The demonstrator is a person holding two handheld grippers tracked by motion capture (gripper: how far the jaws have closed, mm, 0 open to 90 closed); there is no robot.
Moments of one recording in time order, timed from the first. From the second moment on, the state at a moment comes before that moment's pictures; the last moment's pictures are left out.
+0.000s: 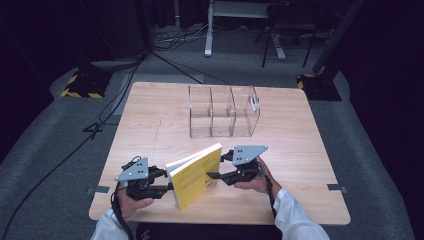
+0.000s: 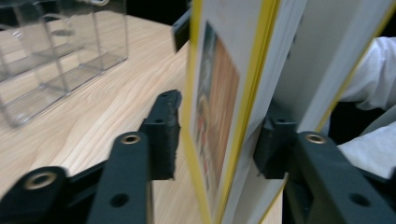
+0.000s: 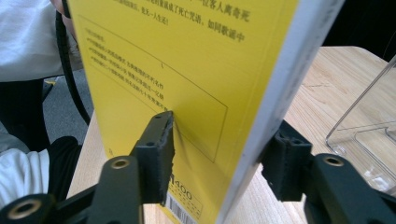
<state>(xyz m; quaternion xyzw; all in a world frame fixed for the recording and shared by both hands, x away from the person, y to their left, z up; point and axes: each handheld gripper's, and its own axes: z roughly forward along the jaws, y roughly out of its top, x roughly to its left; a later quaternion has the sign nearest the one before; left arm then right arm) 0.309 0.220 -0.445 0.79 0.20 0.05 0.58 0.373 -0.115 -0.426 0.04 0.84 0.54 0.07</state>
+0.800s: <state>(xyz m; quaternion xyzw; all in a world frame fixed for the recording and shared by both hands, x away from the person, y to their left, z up) 0.282 0.209 -0.467 0.85 0.22 0.08 0.47 0.366 -0.123 -0.430 0.04 0.83 0.55 0.08</state>
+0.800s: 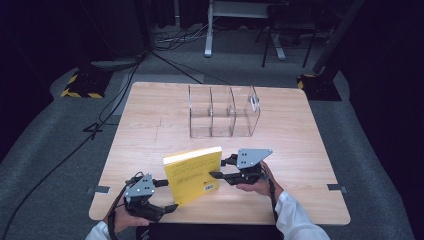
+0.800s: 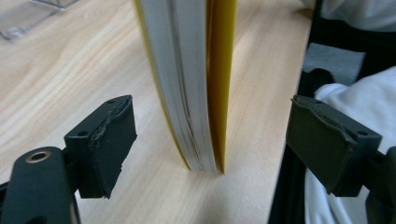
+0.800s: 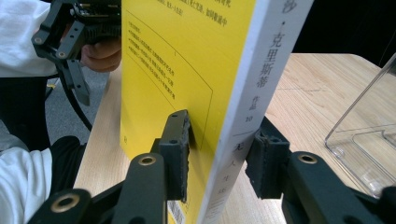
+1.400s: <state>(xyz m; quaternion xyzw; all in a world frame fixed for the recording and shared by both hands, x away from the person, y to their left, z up) 0.301 0.201 -0.469 0.82 0.23 0.10 0.51 0.356 -0.133 -0.431 0.00 0.83 0.55 0.07</state>
